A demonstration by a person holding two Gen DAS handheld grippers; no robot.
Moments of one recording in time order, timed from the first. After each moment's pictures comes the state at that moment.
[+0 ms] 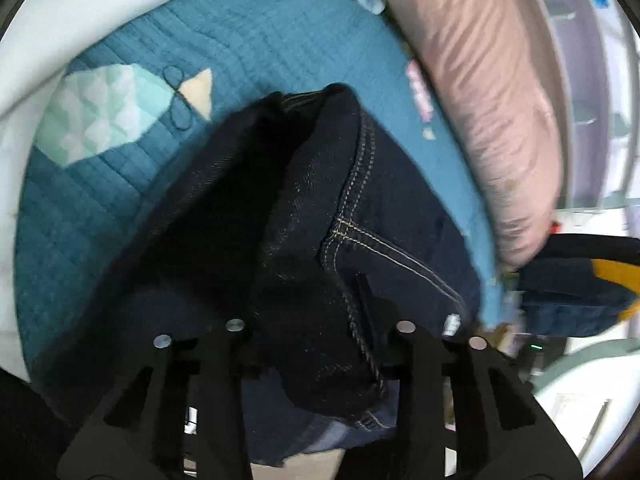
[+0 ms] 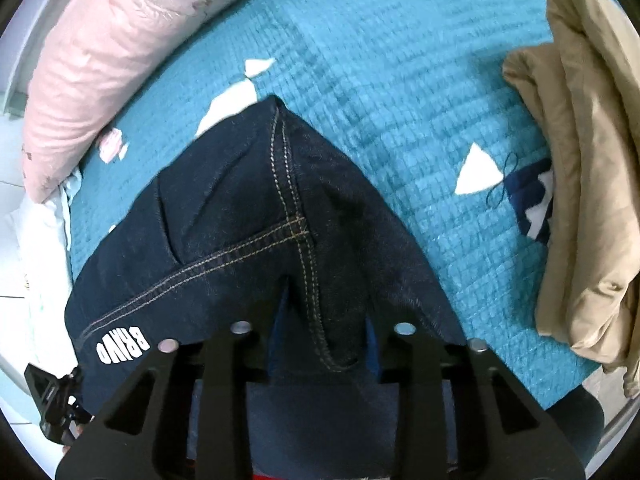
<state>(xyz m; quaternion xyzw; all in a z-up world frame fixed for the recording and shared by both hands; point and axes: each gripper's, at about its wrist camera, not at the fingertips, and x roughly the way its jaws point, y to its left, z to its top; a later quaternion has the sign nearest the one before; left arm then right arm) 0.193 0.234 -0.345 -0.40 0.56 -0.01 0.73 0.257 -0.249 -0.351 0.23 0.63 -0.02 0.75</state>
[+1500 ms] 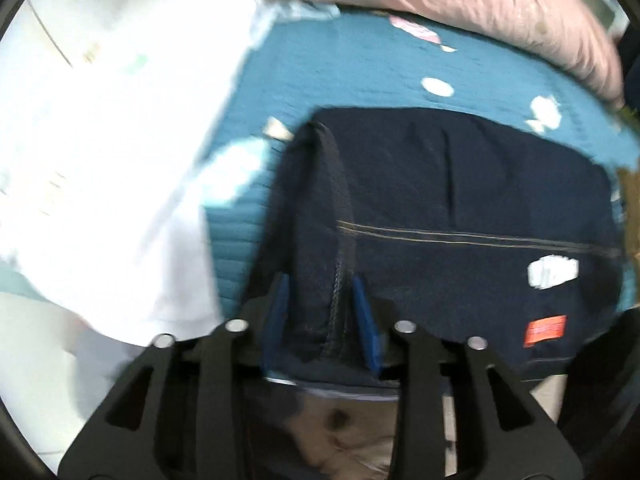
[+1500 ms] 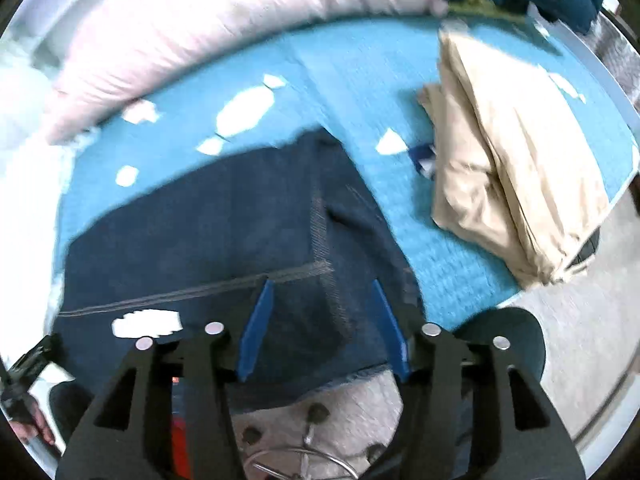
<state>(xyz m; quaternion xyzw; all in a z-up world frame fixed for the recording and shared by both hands) 0.112 0.171 -0.286 0.02 0.58 0.09 0.81 0.120 -0.203 -0.249 0.11 0.56 -0.05 0.82</state>
